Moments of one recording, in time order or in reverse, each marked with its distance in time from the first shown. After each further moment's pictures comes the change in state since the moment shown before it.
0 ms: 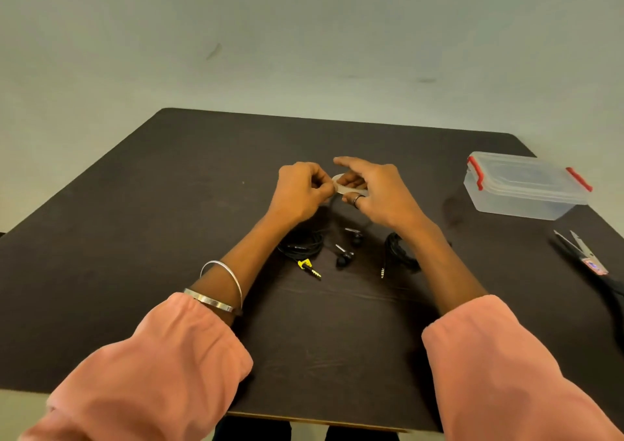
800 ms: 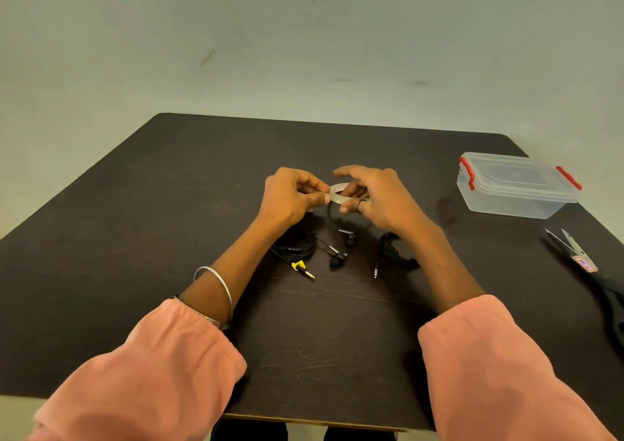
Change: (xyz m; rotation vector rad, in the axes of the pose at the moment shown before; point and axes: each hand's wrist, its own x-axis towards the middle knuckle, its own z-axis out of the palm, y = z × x) left_hand -0.008 0.000 -0.004 -0.204 -0.055 -0.167; right_hand -0.005 0.006 -0.008 -0.006 -0.081 0.083
